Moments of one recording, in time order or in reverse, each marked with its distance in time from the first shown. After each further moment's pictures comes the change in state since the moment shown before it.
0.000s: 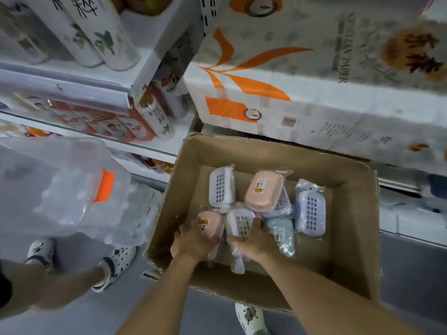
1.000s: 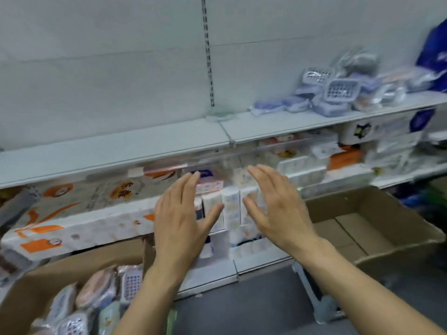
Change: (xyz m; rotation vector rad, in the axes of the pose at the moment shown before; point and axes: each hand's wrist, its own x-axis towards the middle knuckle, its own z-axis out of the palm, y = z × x) left_hand -0.588 0.368 0.068 -0.129 1.040 1.344; right_hand -0.512 0.437 -0.365 -0.139 1.425 -0.597
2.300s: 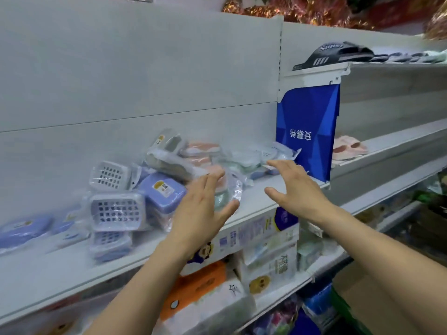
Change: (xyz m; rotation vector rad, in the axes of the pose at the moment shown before) left_hand 0.451 0.577 0.483 -0.313 -0.177 0.313; right_hand 0.255 0.812 -0.269 -0.164 0.012 0.262
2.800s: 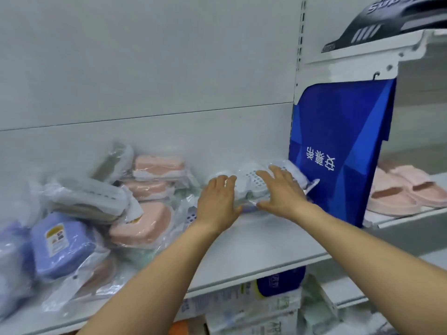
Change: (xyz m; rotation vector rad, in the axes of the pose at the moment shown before) left_hand 0.248 -0.024 0.221 0.443 -0.136 -0.239; right_hand 0.236 0.199 0.093 -0.098 -0.285 -0.151
